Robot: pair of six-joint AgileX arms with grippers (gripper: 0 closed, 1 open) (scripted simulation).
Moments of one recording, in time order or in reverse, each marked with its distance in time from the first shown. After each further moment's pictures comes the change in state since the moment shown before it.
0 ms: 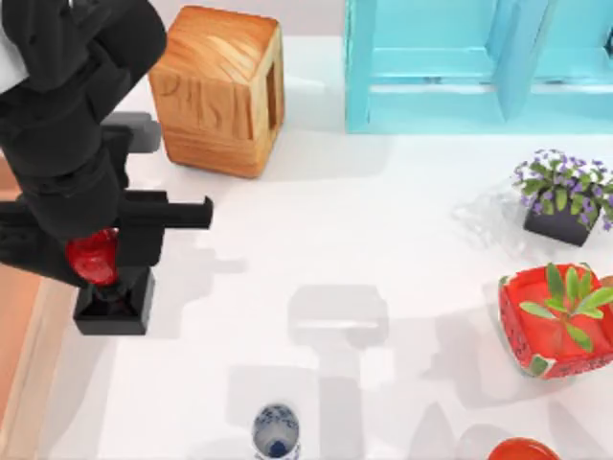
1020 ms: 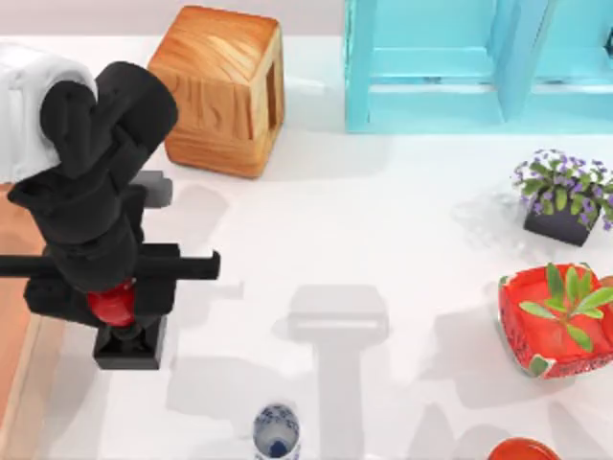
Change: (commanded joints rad) left arm 0.006 0.025 -0.233 0.258 0.000 0.006; right arm 0.000 0.000 0.000 0.000 0.000 0.000
